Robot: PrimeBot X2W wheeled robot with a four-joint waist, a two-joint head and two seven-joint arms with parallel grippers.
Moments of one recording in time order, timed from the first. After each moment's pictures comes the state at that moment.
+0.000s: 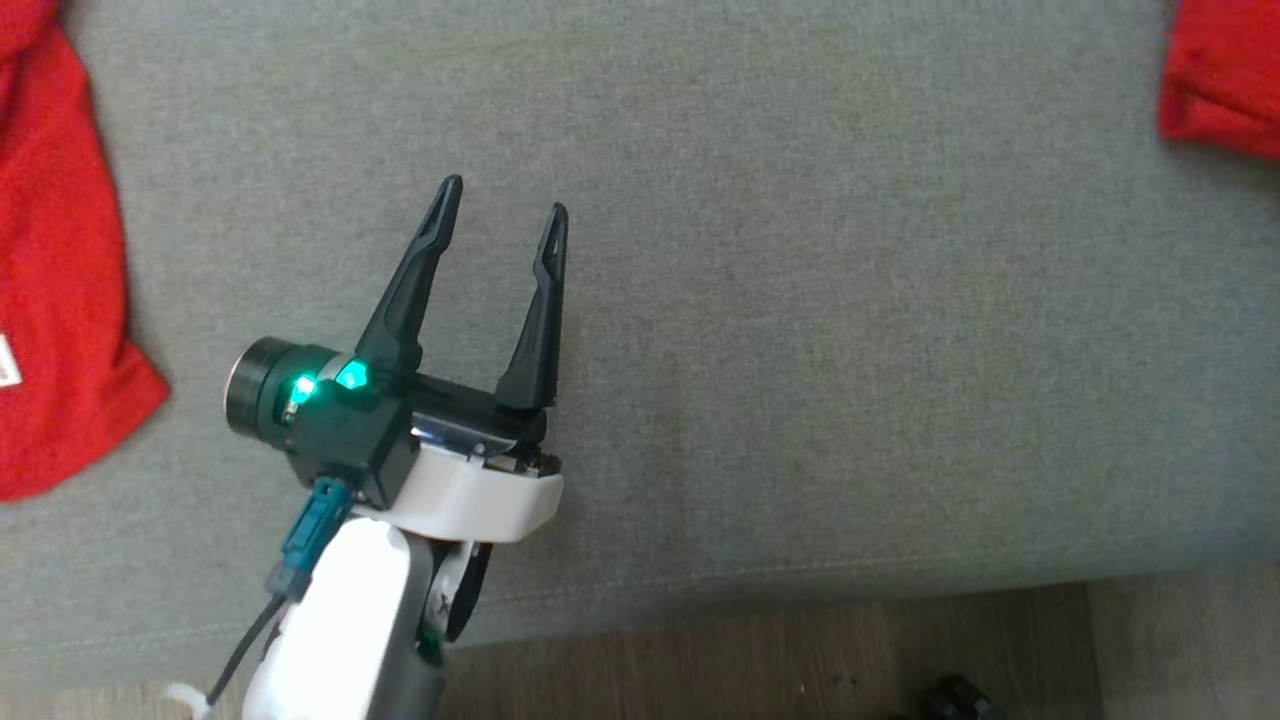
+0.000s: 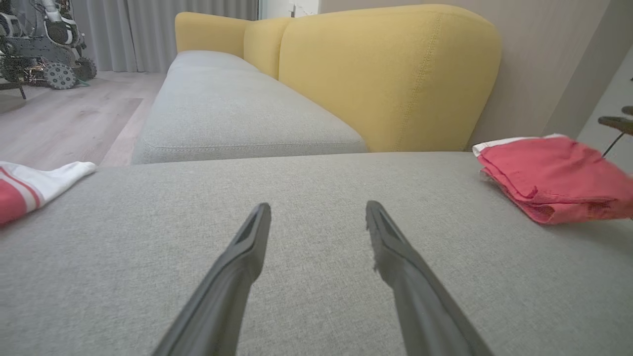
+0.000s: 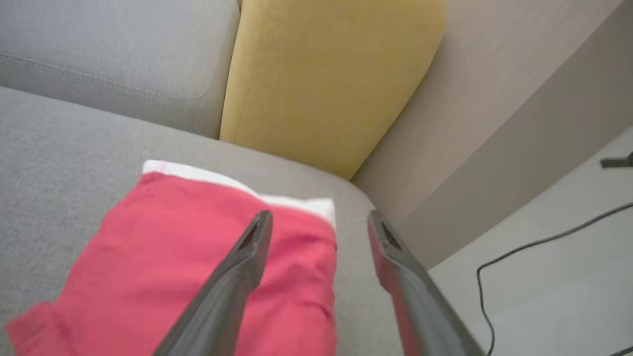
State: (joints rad) left arm -0.25 0.05 -0.38 -0.09 -0.08 0.05 -0.26; right arm -0.65 -0.56 -0.14 0.35 0.00 0.13 0.20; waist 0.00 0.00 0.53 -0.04
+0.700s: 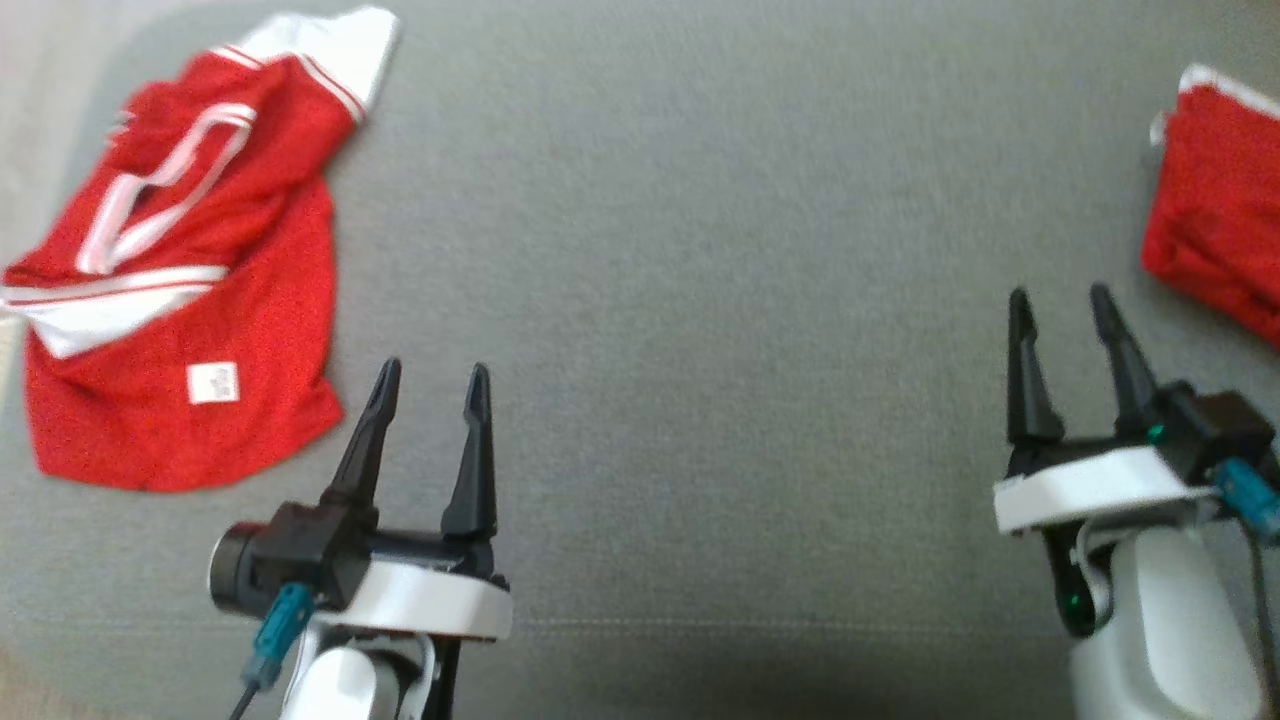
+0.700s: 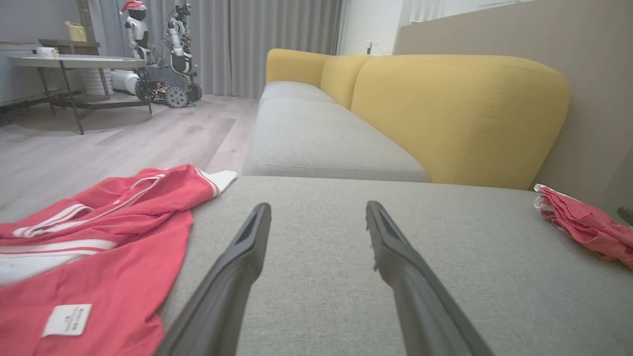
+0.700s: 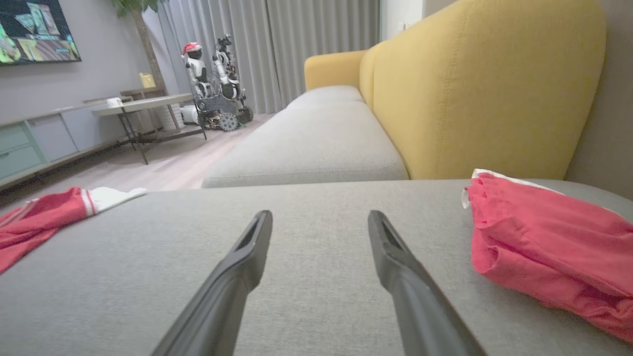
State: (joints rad) left arm -0.02 0.05 -0.30 -0.03 -0.16 0.10 -0.26; right arm -0.27 -0.08 0.02 0.42 0.01 0.13 -0.24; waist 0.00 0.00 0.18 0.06
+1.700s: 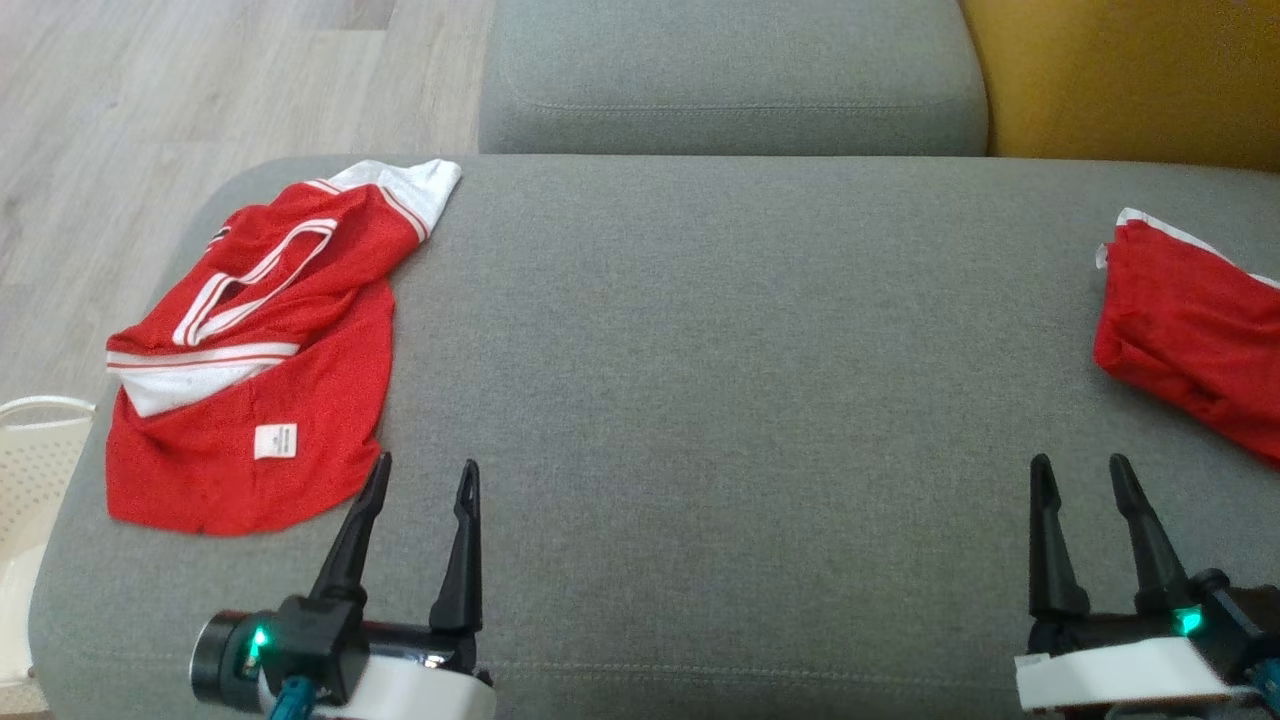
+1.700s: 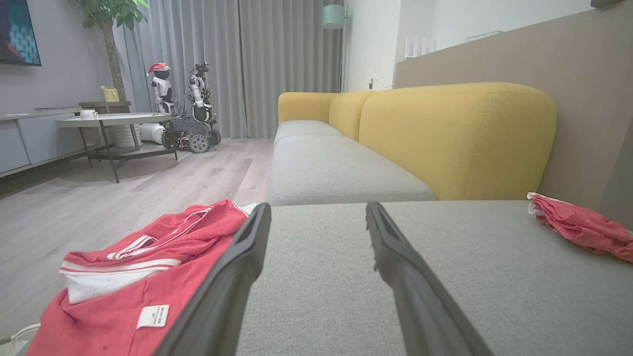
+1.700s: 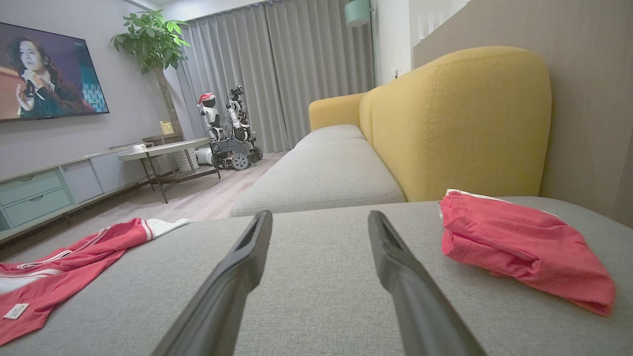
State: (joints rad) left arm 0.16 0.05 -0.25 -0.08 -0.06 0.06 -0.26; right arm 0.12 -0.05 0.03 0.15 0.10 0.13 -0.25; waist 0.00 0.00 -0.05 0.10
